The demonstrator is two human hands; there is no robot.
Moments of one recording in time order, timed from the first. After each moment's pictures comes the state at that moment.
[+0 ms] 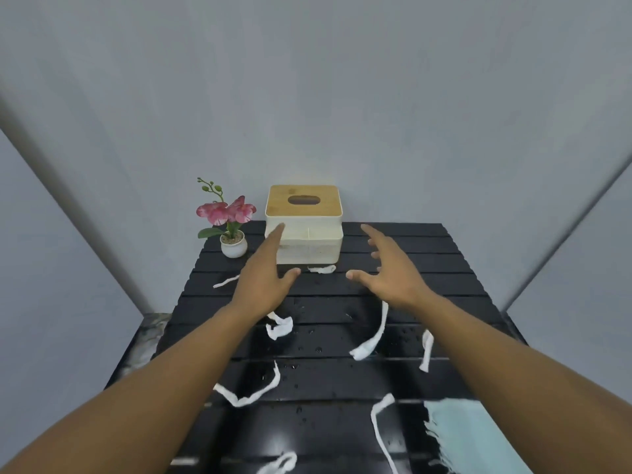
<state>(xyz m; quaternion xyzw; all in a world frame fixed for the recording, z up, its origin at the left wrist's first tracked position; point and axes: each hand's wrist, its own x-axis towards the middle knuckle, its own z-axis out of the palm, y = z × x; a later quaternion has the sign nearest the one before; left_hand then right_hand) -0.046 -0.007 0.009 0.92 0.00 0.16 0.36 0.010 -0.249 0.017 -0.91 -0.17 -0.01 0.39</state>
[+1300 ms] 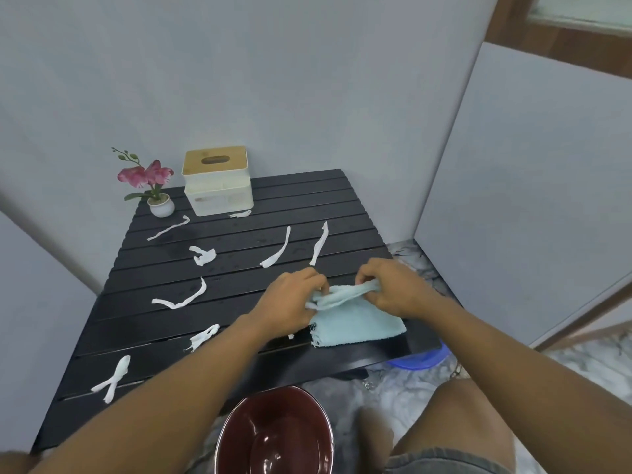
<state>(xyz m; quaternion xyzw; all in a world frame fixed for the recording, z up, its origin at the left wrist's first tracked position) -0.216 -0.204 0.015 0.94 -0.27 0.01 0.21 -0.203 -0.438 0.032 -0.96 -0.18 0.07 0.20</state>
